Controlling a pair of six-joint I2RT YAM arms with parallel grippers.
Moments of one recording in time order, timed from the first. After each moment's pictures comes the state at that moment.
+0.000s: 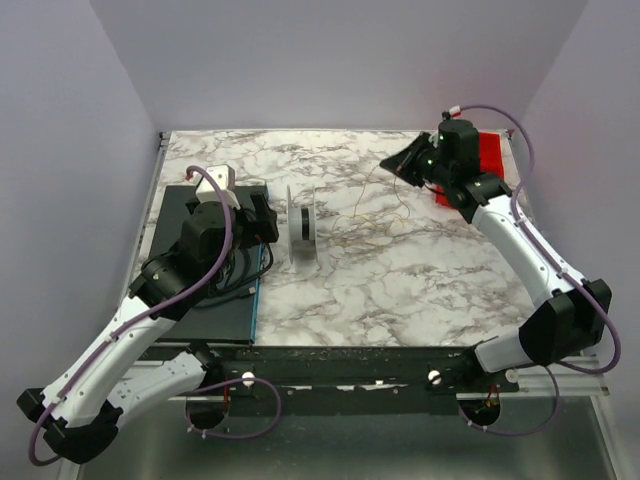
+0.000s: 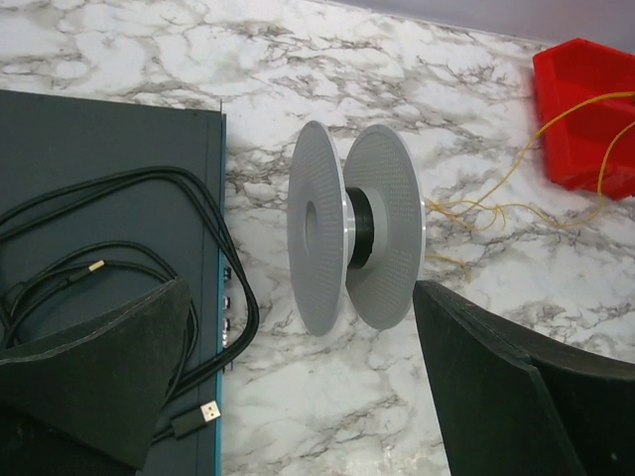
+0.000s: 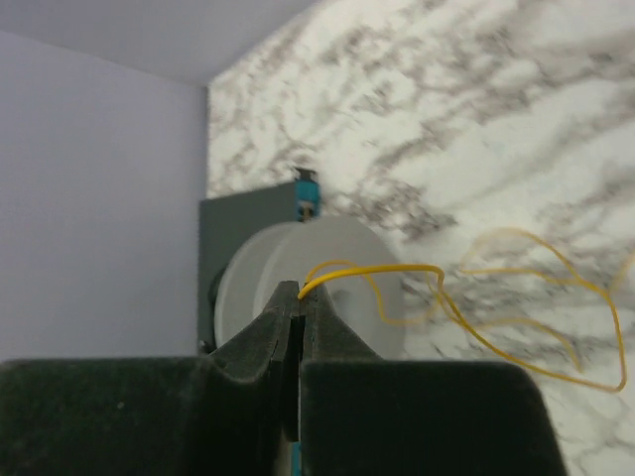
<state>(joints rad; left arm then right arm) -0.70 0.84 1.11 -0.62 -0.49 -0.48 0.36 1.45 1.43 -0.33 -0.14 0.84</state>
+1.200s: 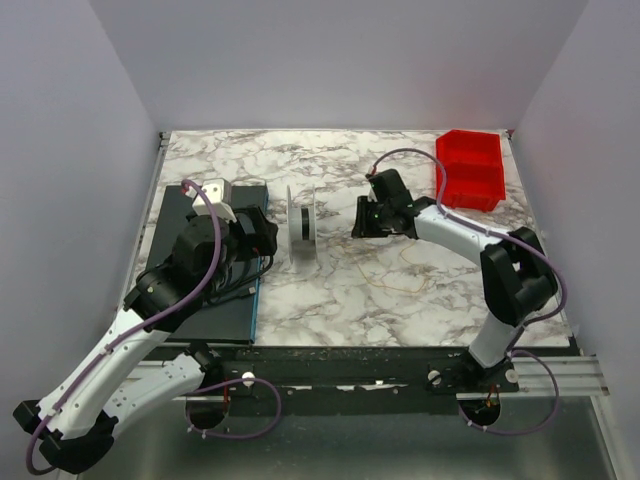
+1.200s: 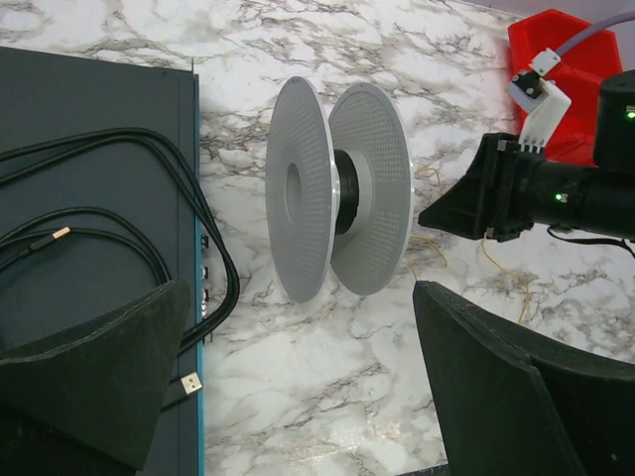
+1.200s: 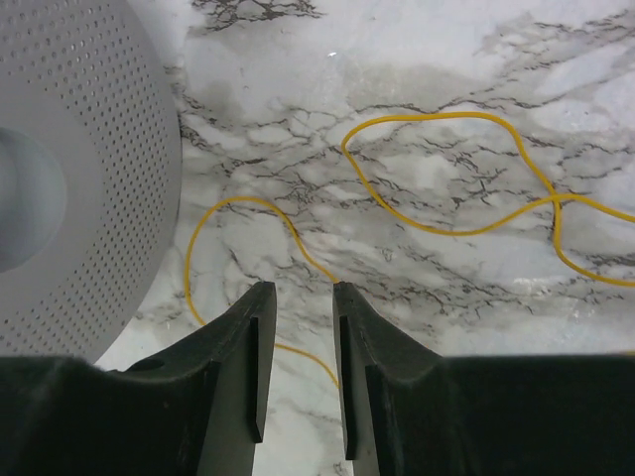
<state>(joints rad) -0.70 0.75 1.02 -0.64 -0.41 -0.54 0.54 1.71 1.17 -0.32 -0.09 0.44</state>
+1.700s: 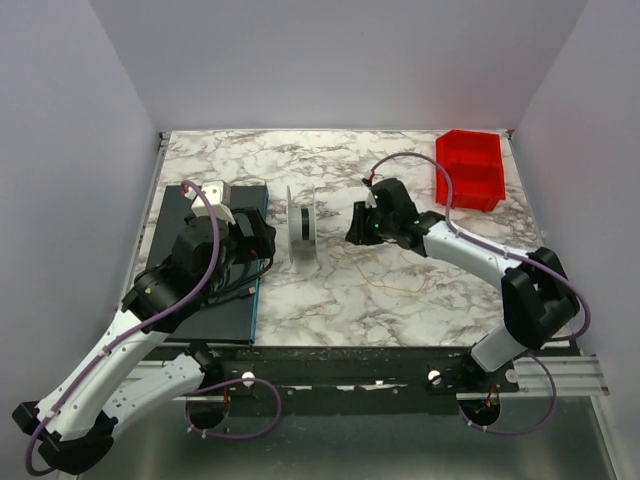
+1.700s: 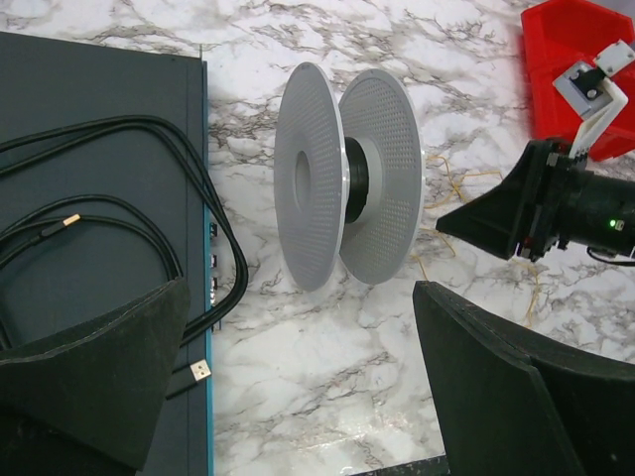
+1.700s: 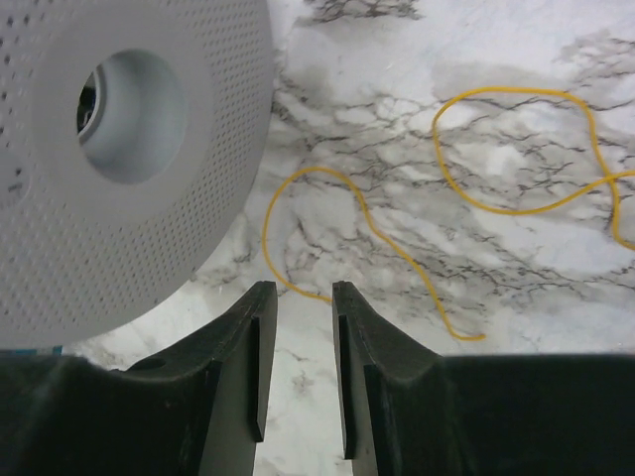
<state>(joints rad) -0.70 0.75 1.02 -0.68 -0.41 -0.54 0.60 1.61 1.08 -0.23 -0.10 0.43</state>
